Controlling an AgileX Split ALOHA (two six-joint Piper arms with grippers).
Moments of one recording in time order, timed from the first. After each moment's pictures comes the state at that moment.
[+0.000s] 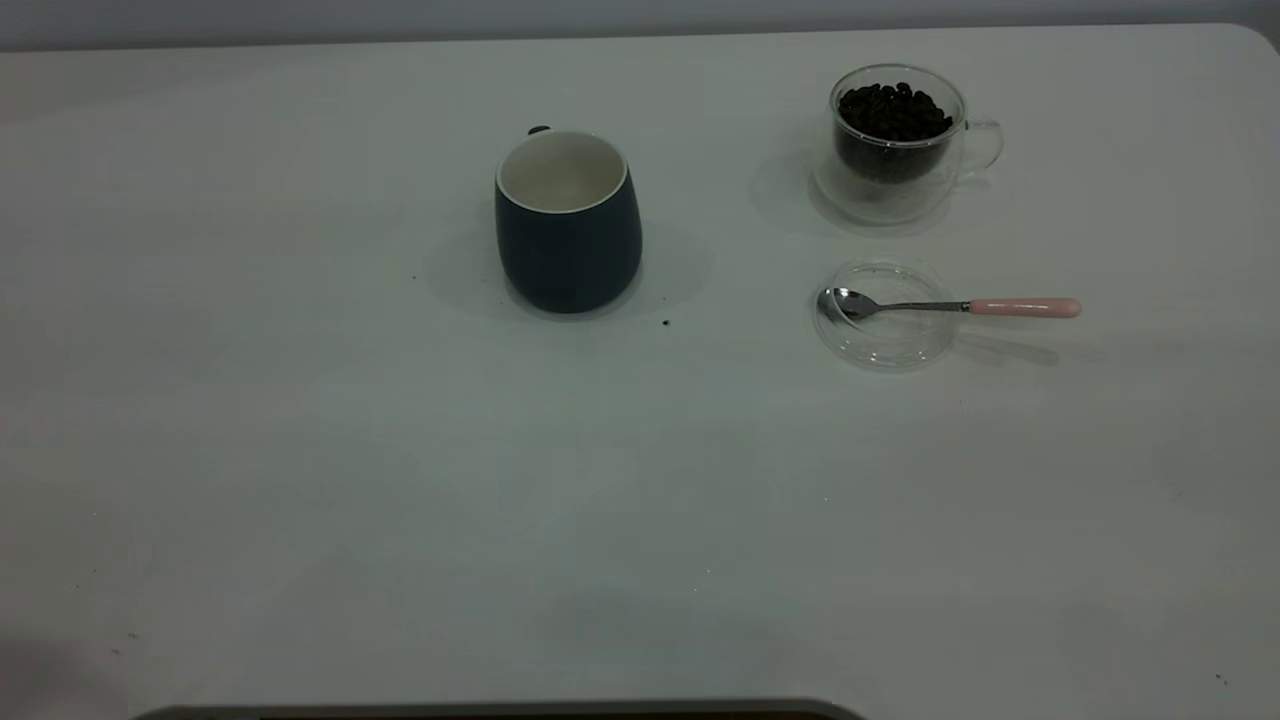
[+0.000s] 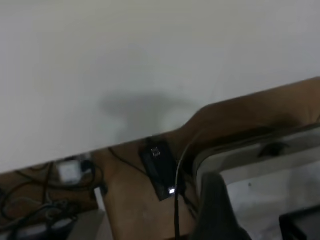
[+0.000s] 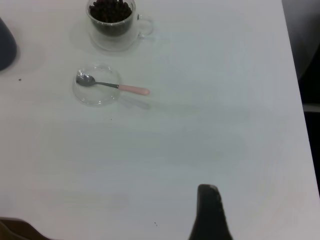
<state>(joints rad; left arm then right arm) -0.14 0.72 -0.68 -0.05 1.11 0.06 0.06 0.03 -0.47 -0.01 1.13 -0.03</state>
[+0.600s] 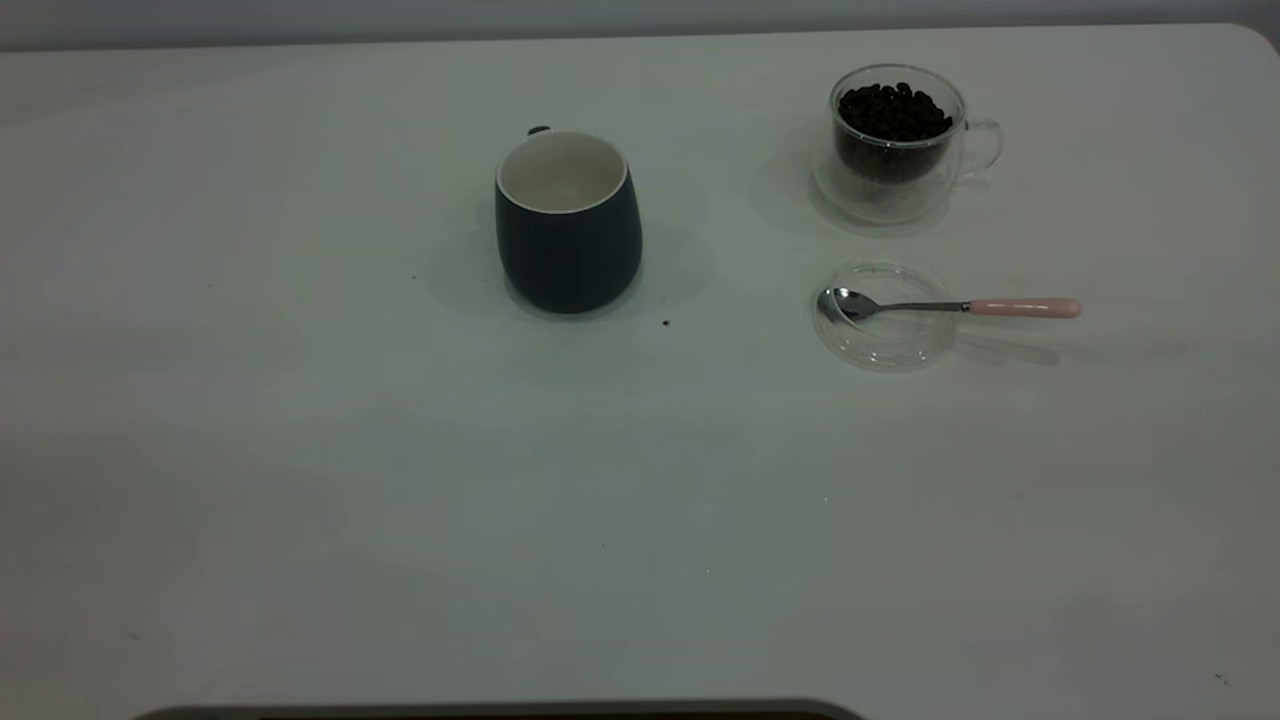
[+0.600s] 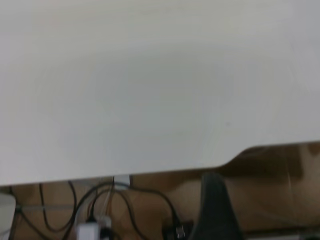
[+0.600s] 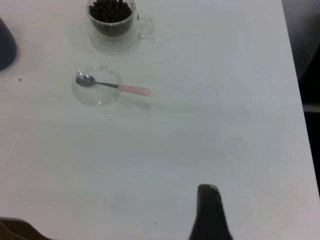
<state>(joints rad) -0.14 0.22 -0.49 0.09 1.12 -0.06 0.06 0.03 -0.47 -0.01 1.13 -0.03</state>
